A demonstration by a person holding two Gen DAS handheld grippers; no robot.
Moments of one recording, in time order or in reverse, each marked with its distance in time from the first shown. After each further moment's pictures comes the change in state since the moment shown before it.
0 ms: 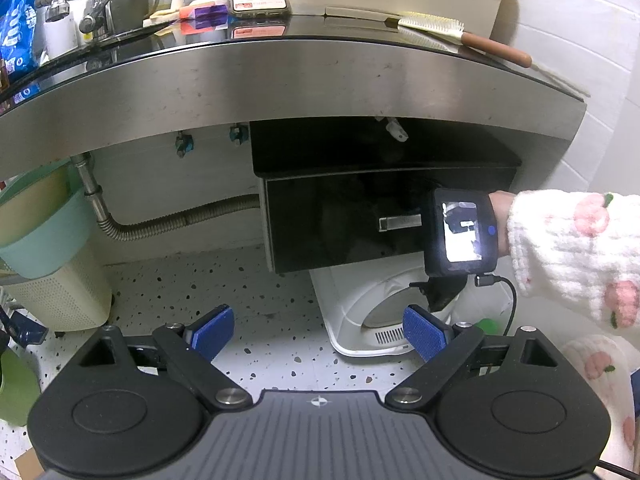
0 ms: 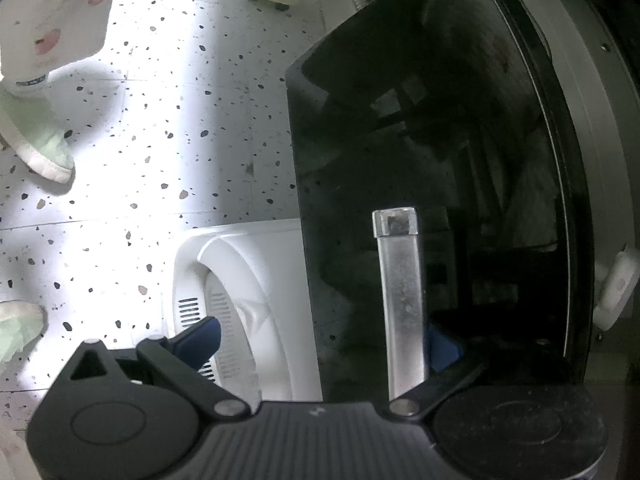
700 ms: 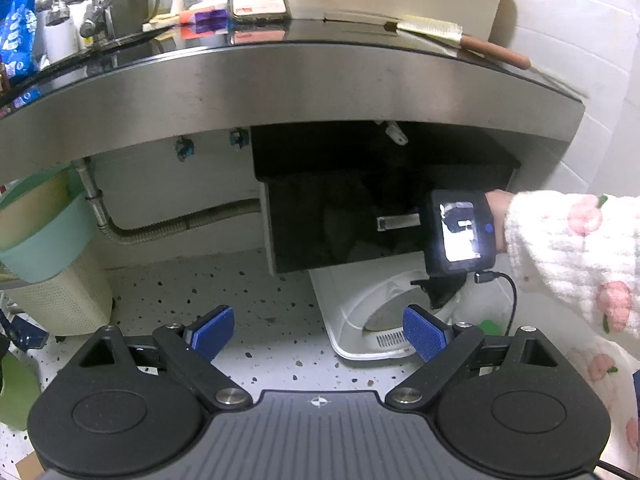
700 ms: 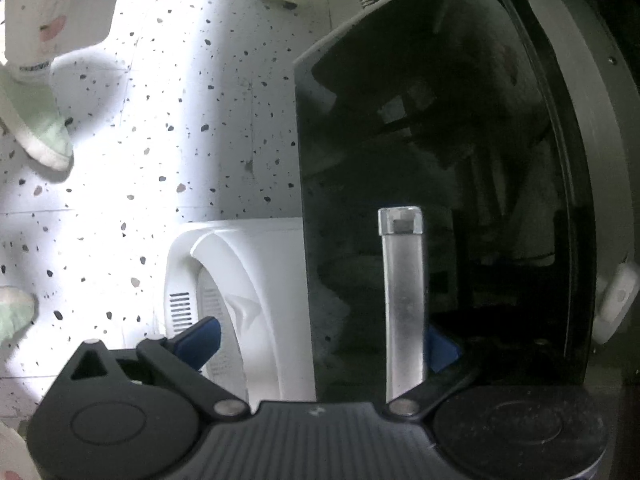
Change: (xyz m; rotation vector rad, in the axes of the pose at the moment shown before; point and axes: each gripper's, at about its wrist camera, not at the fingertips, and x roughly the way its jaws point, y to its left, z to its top) left arm -0.002 0.001 -0.004 0.014 -0.004 -0.011; right arm 0.007 -0.002 0.002 -0.046 -0.002 -0.012
